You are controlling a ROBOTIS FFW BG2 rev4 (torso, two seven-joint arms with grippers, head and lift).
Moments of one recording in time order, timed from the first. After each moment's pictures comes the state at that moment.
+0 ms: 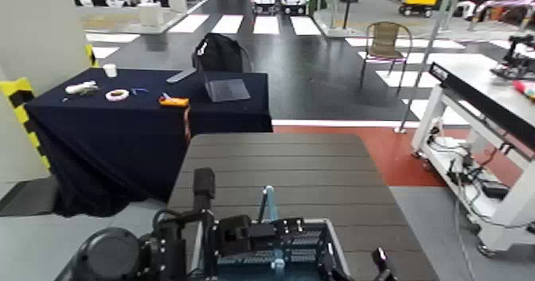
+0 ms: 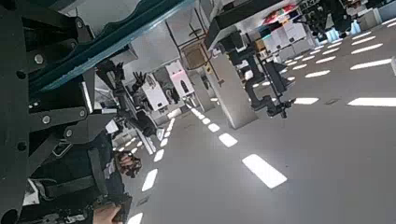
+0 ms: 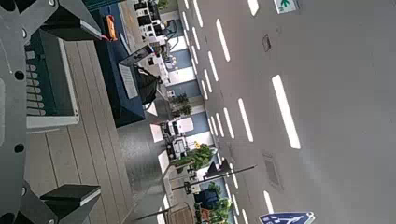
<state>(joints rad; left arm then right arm) -0.28 0.28 -0.28 -1.55 1.25 1.03 -0.71 0.29 -0.12 0.33 -1.54 -0.24 -0.58 -0.20</state>
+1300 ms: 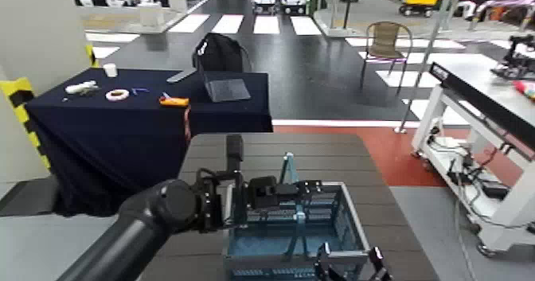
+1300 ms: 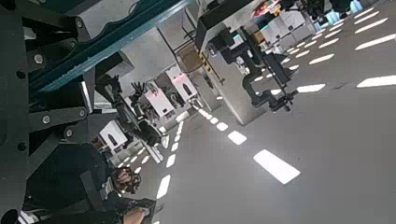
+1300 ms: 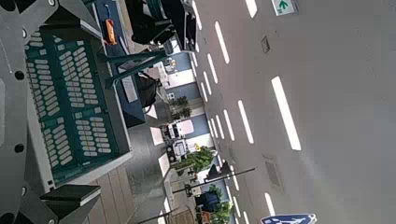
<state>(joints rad) -0.65 0.18 -0.53 -1.08 1.09 0.80 -0.93 0.28 -0.12 0.35 -1.53 -0.25 -0.58 -0.20</state>
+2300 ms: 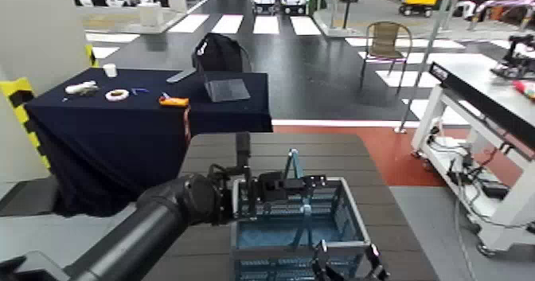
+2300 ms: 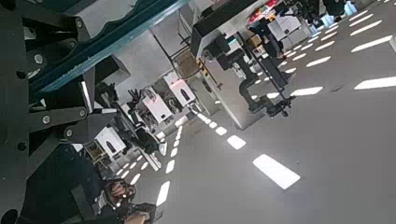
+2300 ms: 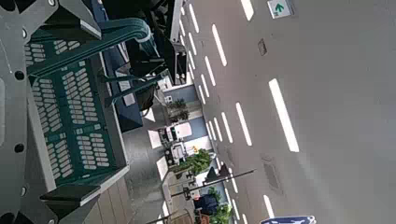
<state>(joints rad) -0.79 0.10 -0.64 -0.80 1.09 0.66 -1.01 0.26 -0.12 0.37 -1.52 -0.26 -0.60 -0.20</state>
